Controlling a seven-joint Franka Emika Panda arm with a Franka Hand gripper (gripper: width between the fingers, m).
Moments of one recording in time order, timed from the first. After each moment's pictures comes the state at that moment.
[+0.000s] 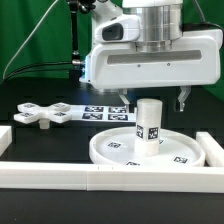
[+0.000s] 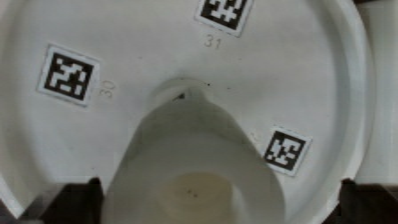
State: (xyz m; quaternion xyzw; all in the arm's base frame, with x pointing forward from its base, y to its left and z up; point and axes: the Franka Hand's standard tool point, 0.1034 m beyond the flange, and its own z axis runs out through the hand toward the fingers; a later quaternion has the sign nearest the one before) arm 0.568 0.045 0.081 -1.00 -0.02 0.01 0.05
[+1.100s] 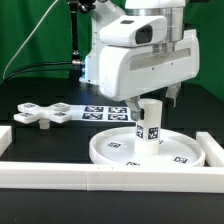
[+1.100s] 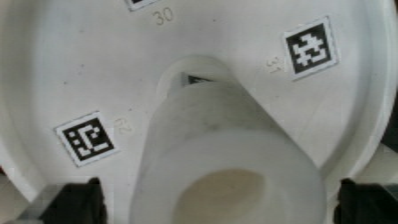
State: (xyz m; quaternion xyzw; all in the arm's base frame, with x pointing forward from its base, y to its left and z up) arm 0.566 0.044 0.076 -0.93 -0.36 0.00 0.04
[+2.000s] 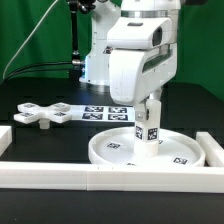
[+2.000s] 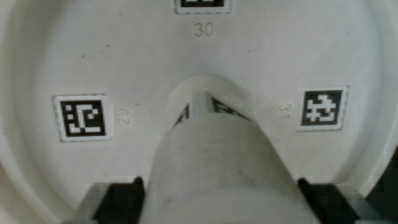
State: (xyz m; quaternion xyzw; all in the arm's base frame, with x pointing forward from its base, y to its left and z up) arm 0.565 0.035 0.073 -0.86 -0.50 0.00 0.03
